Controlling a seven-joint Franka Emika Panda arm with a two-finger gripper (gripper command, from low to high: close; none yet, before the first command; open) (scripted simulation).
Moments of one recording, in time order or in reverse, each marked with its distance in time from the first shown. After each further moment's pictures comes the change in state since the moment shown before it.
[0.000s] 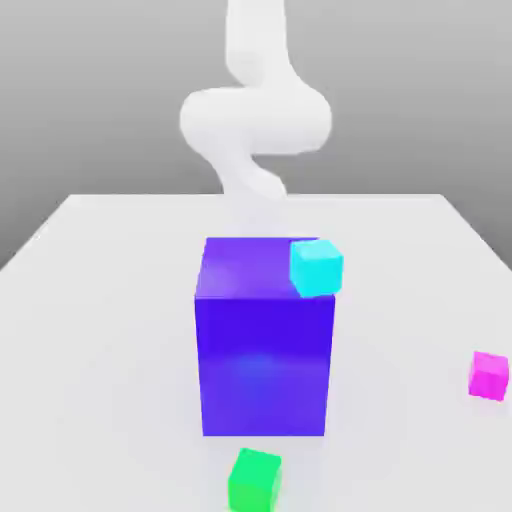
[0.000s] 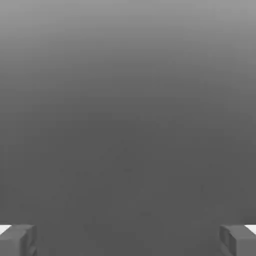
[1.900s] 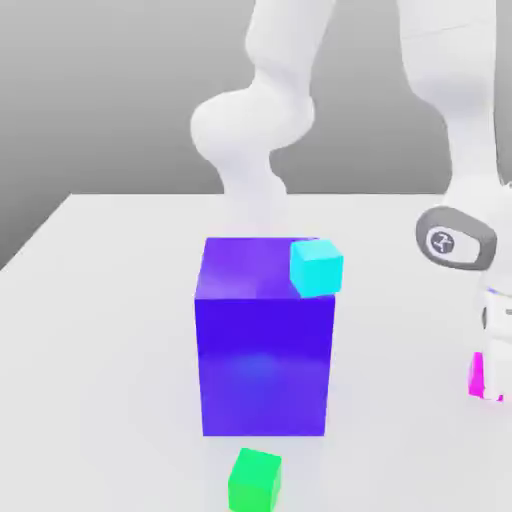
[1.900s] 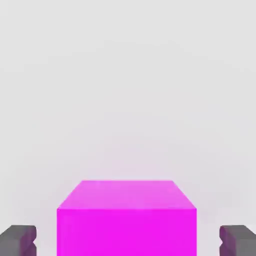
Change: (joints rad) arm 0.790 1.139 0.046 -0.215 -0.094 0.605 -0.260
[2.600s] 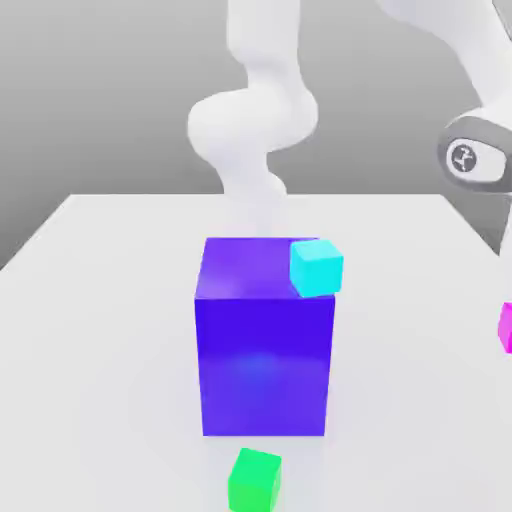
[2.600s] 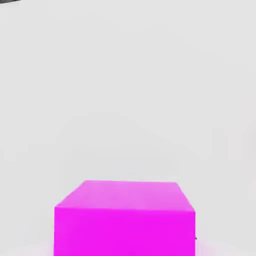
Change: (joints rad) arm -0.178 -0.350 -0.020 0.110 0.103 -0.424 -0.559
